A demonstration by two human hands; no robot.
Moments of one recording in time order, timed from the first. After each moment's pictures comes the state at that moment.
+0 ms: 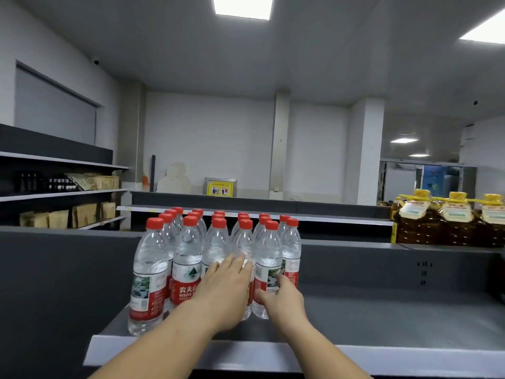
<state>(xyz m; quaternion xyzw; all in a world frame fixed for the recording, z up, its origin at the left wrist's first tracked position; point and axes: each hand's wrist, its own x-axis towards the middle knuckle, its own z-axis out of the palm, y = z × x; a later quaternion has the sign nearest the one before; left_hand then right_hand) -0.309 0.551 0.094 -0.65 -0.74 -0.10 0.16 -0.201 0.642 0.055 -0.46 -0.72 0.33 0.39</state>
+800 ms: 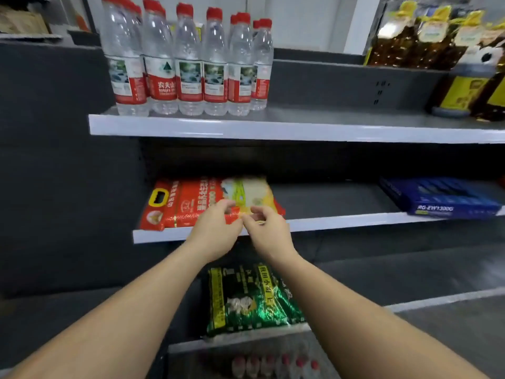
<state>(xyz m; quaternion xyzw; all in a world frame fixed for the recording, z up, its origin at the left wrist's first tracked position) -0.202 0.385 -0.121 -0.53 -0.74 -0.37 -0.20 -0.084 0.436 -0.140 -0.50 -0.70 0.39 0.34</state>
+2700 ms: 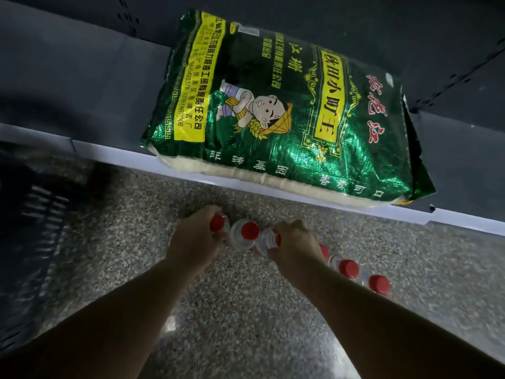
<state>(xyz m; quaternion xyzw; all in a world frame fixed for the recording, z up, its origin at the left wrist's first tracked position) -0.142 0.408 -0.951 -0.37 -0.85 -0.24 -0.30 0.014 0.513 -0.903 -0.51 -0.80 0.26 -0.17</state>
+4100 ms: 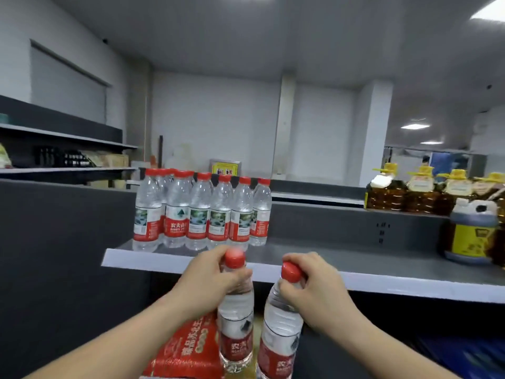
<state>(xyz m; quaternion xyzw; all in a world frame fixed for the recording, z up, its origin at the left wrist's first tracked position) -0.173 0.419 0.045 -0.57 -0.64 -0.50 -0.09 0.011 0.510 0.040 -0.30 -0.85 0.09 0.42</state>
